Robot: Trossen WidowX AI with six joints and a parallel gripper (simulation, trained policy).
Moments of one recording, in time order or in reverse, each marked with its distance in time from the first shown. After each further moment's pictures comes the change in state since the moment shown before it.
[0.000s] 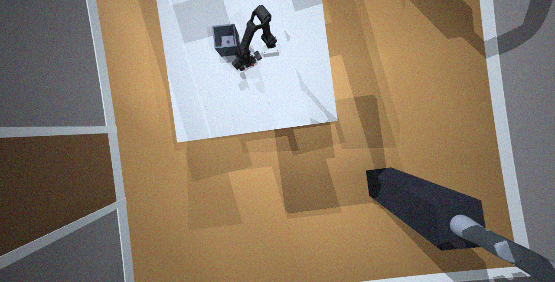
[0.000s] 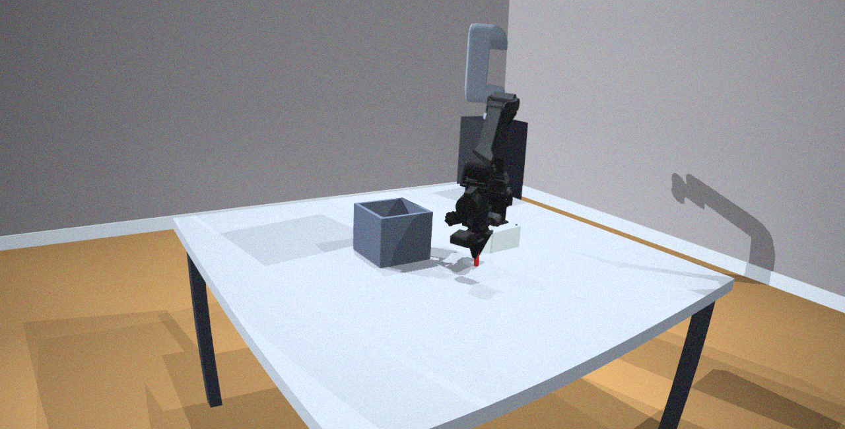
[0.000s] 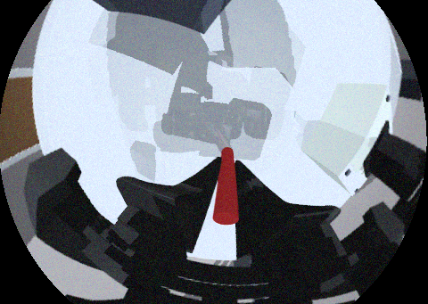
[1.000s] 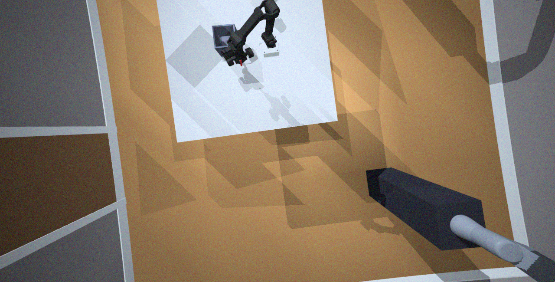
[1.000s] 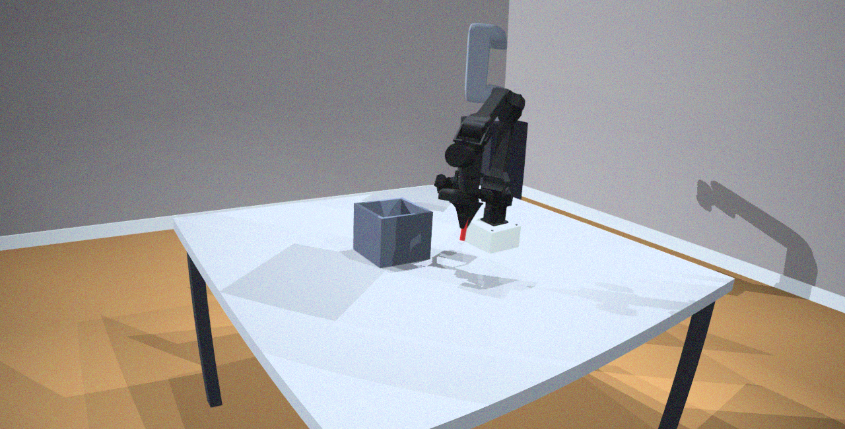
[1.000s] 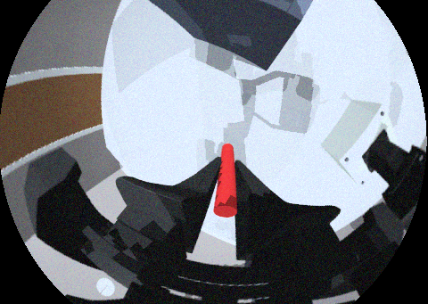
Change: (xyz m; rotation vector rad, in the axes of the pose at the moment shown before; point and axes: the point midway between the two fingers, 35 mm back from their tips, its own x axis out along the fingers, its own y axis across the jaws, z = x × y) arm -0.106 0.048 0.011 0.014 0.075 0.307
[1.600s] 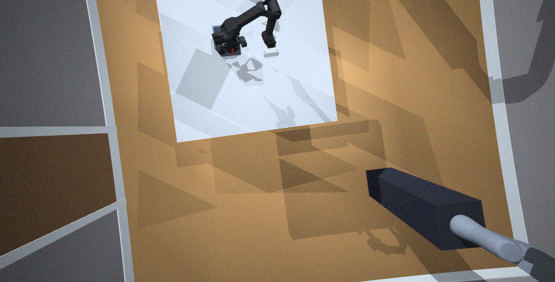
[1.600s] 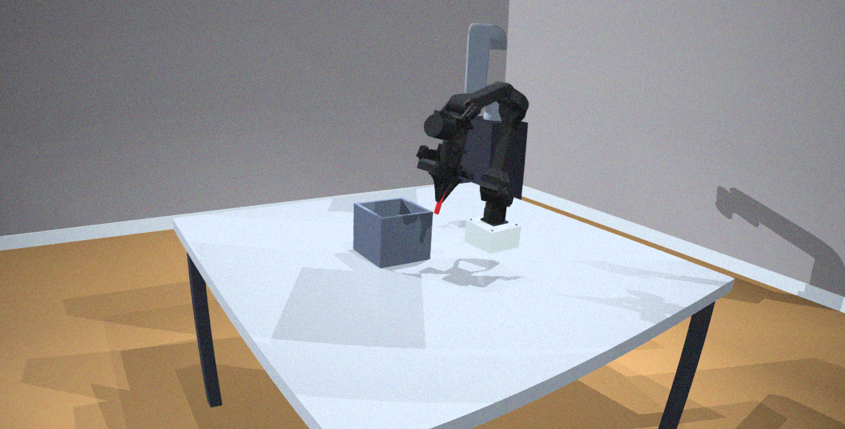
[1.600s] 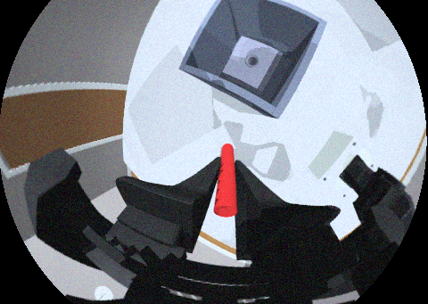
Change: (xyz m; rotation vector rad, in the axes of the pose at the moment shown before) arm -0.060 0.024 0.062 0.030 -0.124 0.073
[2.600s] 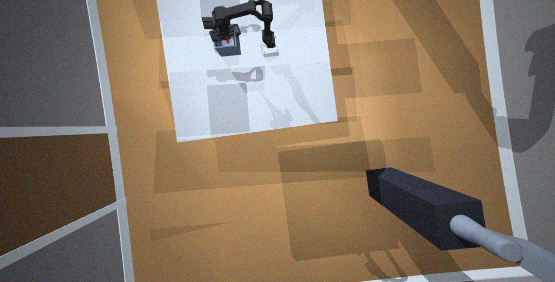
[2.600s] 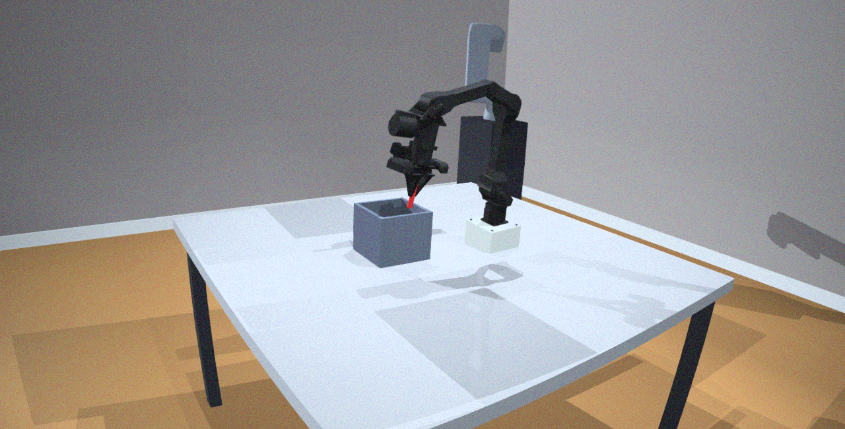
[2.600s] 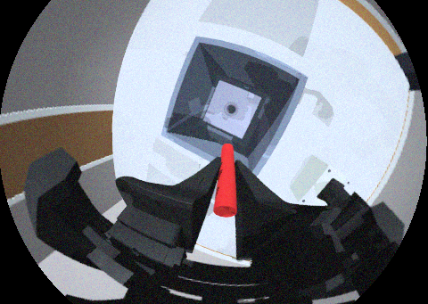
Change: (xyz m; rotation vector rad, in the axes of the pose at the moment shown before) arm 0.009 -0.003 0.092 0.076 -0.076 -0.120
